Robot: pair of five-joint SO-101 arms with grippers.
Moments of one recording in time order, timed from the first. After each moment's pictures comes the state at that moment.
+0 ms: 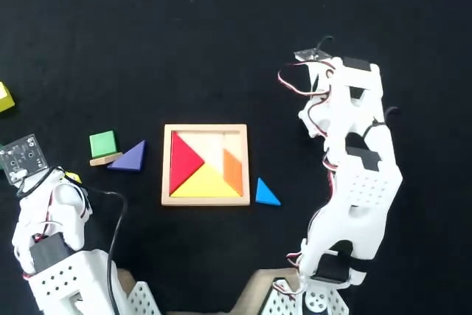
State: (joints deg) left arm -35.4 -87.2 88.0 51.9 -4.3; right arm 12.7 38.2 -11.2 79.3 31.5
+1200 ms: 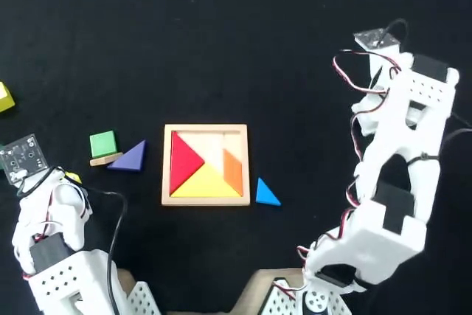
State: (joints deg) left arm -35.4 -87.2 88.1 51.9 -4.3; right arm 24.3 10.5 -4.9 86.7 36.9
